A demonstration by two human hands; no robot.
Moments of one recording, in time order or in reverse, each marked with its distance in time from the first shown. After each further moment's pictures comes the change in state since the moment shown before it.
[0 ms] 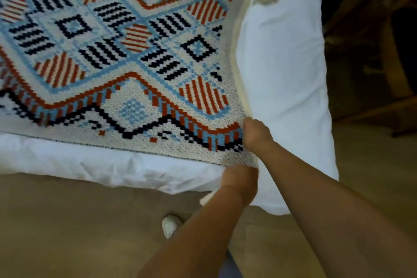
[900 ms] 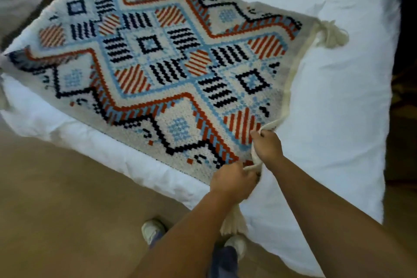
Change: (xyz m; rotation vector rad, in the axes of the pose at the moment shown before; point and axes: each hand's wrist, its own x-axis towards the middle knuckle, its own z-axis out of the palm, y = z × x) left_hand -0.007 -0.076 -0.069 -0.591 0.308 -0.420; right_hand 0.059 -0.075 -0.011 0.610 0.032 0.039
